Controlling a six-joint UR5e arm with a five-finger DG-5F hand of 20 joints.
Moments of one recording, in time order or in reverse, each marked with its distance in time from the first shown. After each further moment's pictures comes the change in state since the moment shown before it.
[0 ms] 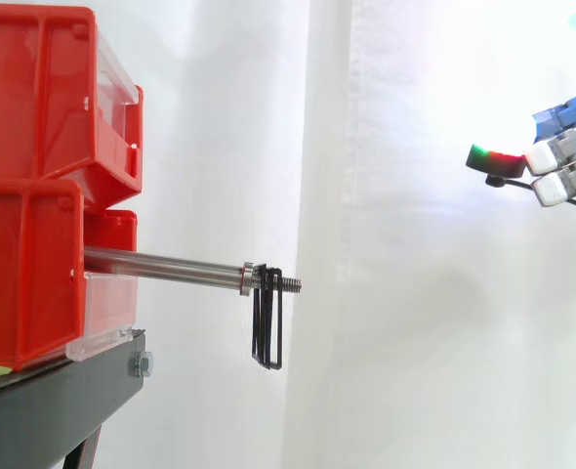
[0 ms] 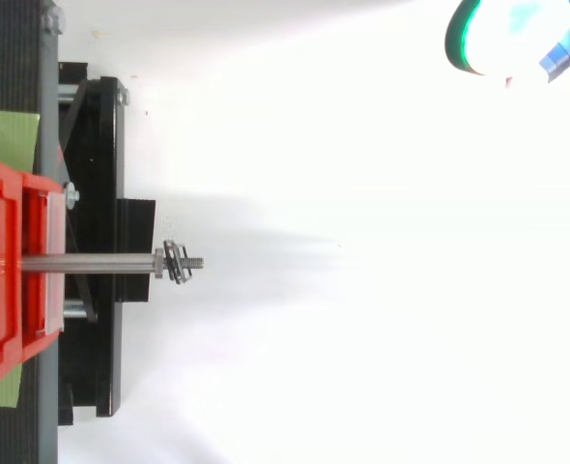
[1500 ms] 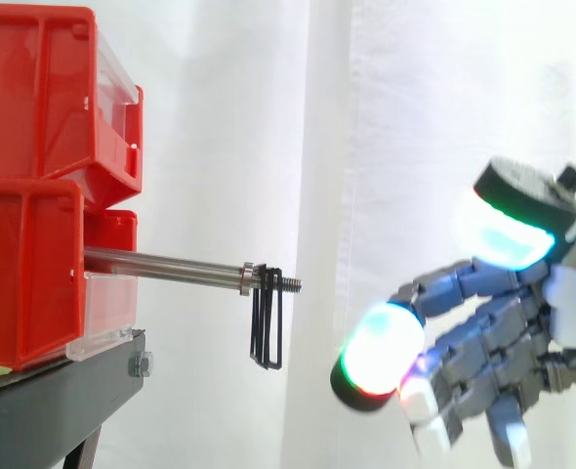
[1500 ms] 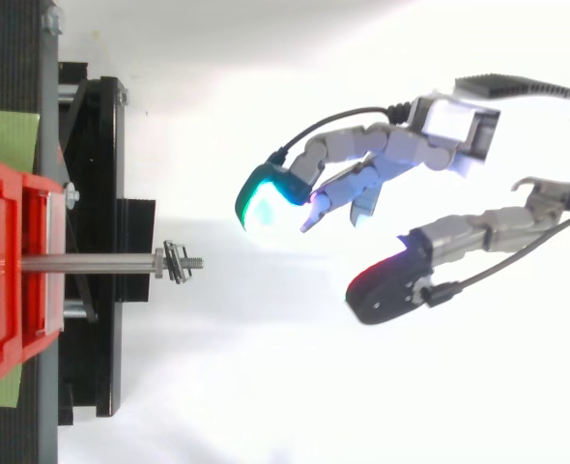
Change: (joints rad) arm 0.106 -0.318 0.002 0.440 -0.004 -0.338
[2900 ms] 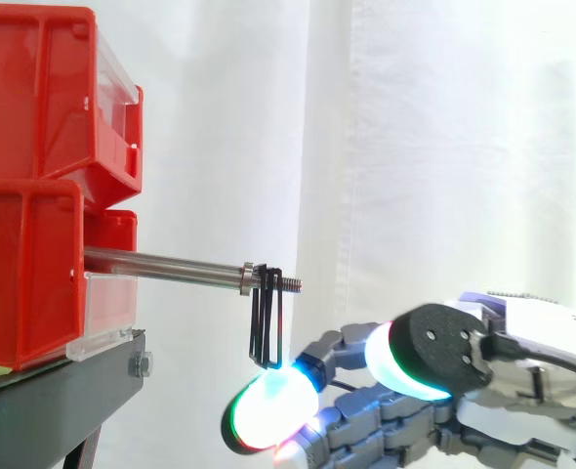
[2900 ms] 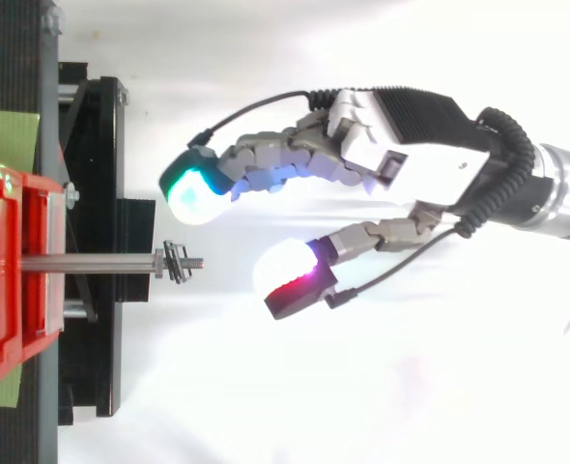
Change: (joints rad) arm -0.016 -0.244 0.058 0.503 -0.026 -0.334
